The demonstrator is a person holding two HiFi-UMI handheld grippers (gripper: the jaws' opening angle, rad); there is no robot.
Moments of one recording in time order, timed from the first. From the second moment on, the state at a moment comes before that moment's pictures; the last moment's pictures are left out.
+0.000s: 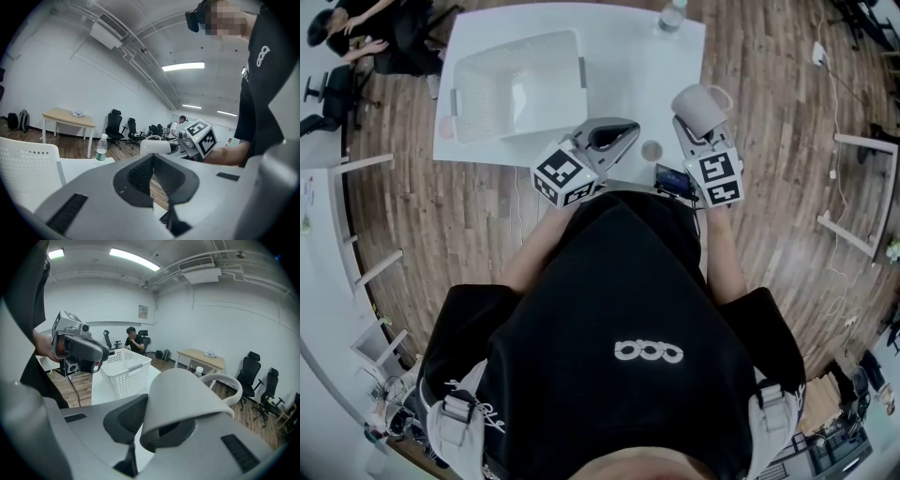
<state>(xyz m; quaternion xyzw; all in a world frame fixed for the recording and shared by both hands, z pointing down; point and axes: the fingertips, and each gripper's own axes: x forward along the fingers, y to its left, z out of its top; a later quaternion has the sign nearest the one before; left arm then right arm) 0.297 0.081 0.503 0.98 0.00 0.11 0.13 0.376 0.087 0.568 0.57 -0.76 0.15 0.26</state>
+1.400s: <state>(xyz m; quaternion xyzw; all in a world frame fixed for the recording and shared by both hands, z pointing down) 0.290 0.079 0.513 0.98 0.01 0.12 0.15 0.367 0.081 0.592 0.56 -0.77 0.17 0.27</state>
